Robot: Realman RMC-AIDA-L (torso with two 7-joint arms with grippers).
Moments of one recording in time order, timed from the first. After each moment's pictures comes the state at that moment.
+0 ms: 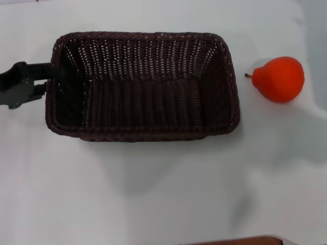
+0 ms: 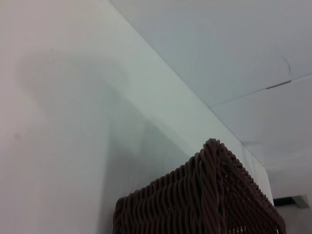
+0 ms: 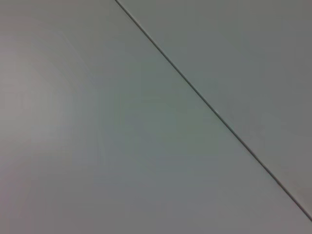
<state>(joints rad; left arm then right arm) -0.40 -2.16 -2.53 -1.07 2.18 -1.55 0.49 0.56 2.09 2.65 0.07 -0.50 1.30 0.77</state>
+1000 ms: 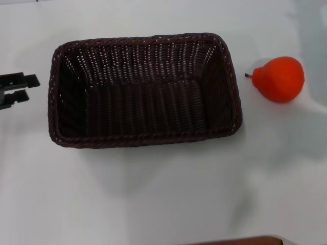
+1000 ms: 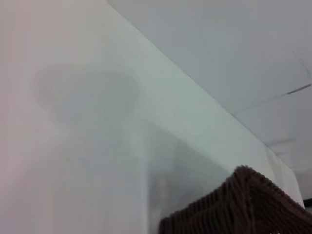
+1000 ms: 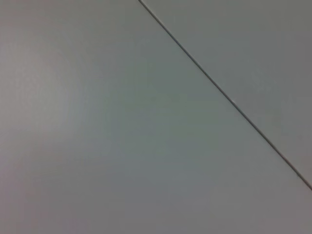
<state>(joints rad) -0.37 -2.09 -2.57 -1.03 2.20 -1.57 0.60 0.58 2.09 2.63 0.08 -0.50 1.27 0.78</state>
